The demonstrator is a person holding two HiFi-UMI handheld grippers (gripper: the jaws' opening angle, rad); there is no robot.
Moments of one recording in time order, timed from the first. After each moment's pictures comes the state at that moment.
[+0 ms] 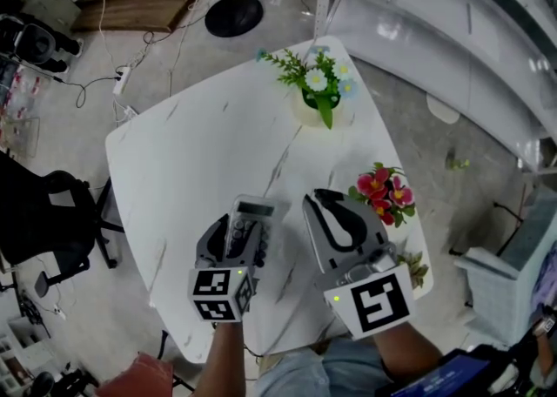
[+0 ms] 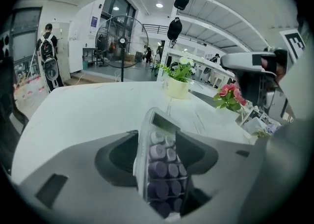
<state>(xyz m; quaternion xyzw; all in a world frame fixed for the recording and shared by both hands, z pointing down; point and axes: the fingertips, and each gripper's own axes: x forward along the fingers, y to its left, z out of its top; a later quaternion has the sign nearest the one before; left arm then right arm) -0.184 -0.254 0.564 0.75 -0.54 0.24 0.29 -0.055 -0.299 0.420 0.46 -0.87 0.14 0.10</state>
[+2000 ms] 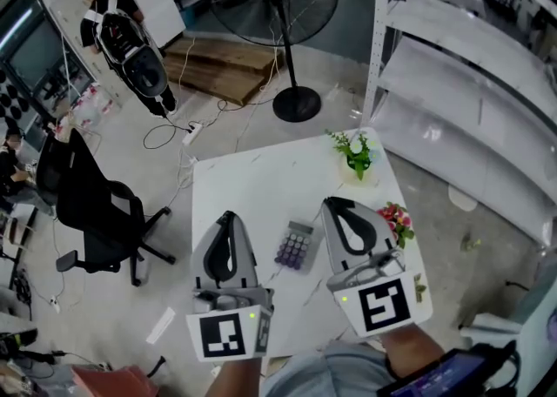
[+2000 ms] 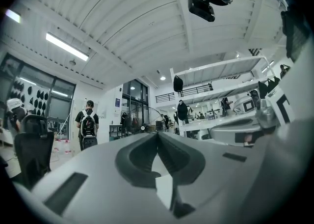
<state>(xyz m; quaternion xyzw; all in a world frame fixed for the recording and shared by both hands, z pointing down) -0.220 -0.190 0.214 0.71 -0.71 -0.01 -0.04 -0.096 -0.234 0.229 0.41 -0.91 -0.05 -0.01</state>
